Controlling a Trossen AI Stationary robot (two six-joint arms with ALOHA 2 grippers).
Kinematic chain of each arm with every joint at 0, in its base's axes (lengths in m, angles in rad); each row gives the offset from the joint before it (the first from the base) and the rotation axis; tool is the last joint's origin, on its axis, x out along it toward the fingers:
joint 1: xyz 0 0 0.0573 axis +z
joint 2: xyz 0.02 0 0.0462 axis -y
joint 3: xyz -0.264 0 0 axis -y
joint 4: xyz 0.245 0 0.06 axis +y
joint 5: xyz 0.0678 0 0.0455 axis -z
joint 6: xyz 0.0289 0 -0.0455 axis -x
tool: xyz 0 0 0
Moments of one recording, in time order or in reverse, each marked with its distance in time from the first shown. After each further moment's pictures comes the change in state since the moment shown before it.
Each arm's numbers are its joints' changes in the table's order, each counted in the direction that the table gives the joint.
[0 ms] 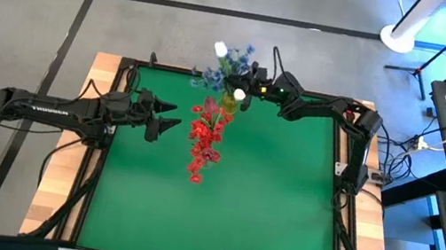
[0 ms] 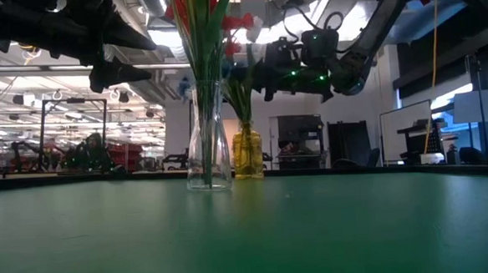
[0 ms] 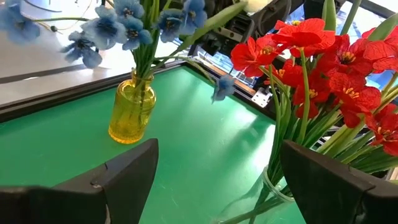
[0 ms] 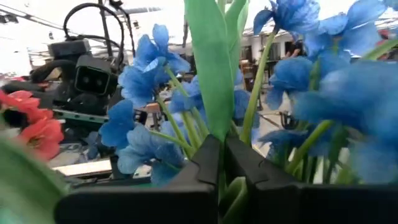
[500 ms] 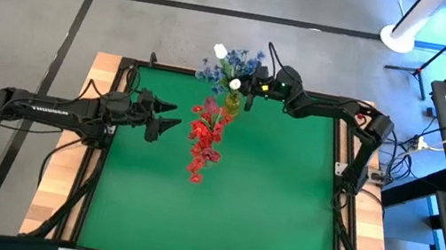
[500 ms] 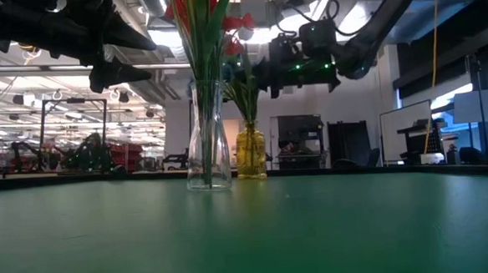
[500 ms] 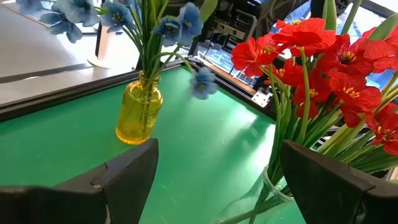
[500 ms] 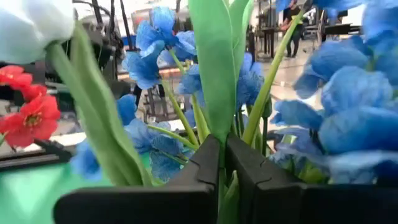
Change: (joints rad) left arm 0.000 0.000 0.000 0.001 0.000 0.001; right arm -0.015 0.107 -0.001 0.270 -0.015 0.088
